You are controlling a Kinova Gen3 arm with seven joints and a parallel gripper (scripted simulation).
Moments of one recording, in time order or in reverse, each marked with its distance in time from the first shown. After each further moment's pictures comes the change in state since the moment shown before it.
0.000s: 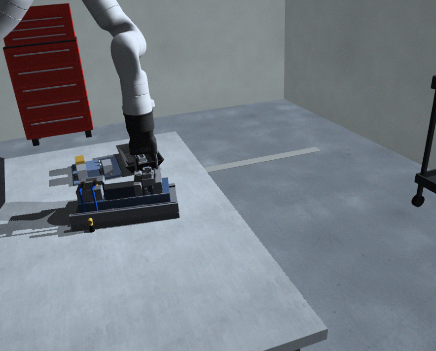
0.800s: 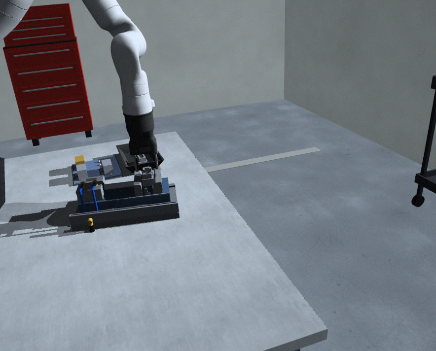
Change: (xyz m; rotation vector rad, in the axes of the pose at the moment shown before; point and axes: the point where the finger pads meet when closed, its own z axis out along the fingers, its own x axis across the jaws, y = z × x) arm 0.000 0.000 0.000 0.000 0.000 0.000
